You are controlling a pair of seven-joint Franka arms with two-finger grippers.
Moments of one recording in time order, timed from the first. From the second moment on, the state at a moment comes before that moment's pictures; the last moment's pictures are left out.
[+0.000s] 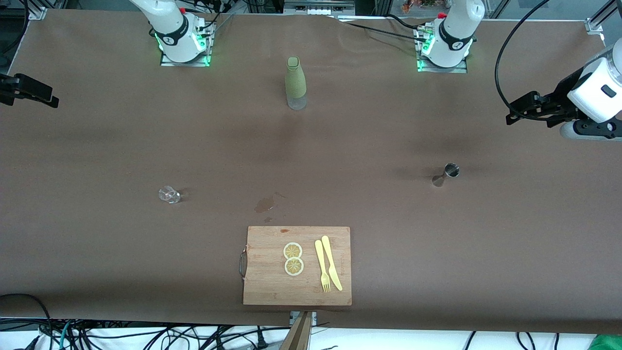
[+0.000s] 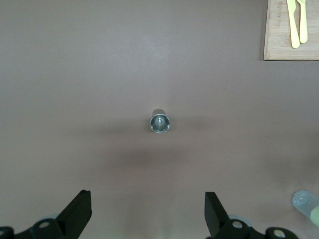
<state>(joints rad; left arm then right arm) -0.05 0.05 0.01 -1.55 -0.08 1.50 -0.05 0.01 0.08 -0.09 -1.42 -0.01 1.36 -0.03</state>
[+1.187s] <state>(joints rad) -0.04 0.05 0.01 -1.55 -0.08 1.50 -0.05 0.01 0.08 -0.09 -1.42 -0.01 1.36 -0.03</state>
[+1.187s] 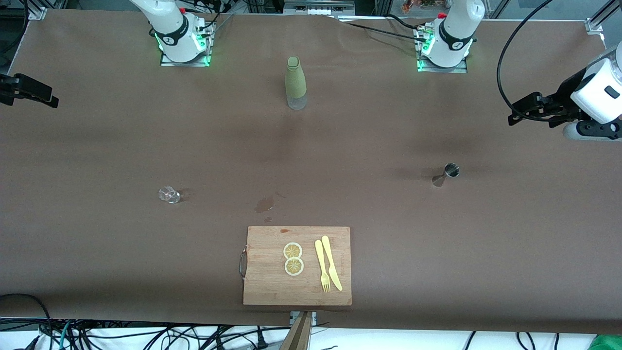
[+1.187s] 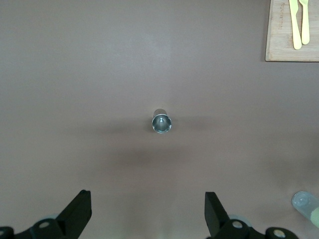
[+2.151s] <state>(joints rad) -0.02 0.06 0.01 -1.54 -0.08 1.49 -0.05 0.01 0.08 -0.09 -1.42 -0.01 1.36 -0.03</state>
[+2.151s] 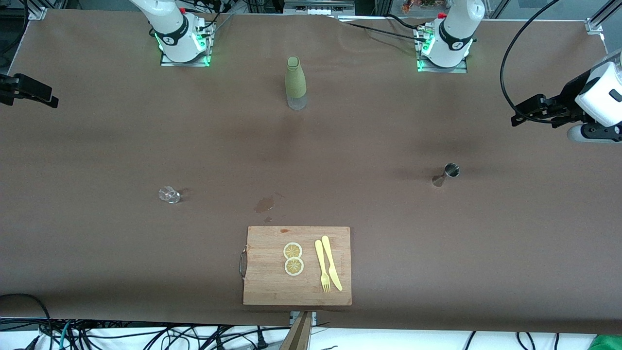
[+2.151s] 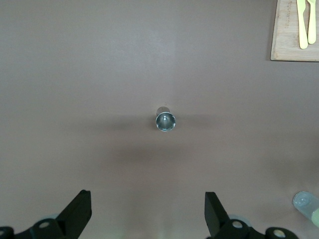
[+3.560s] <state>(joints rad) 0.16 0.04 0.00 -1.88 0.00 1.81 0.44 0.02 0.34 -0.08 -1.44 -0.02 1.45 -0.16</state>
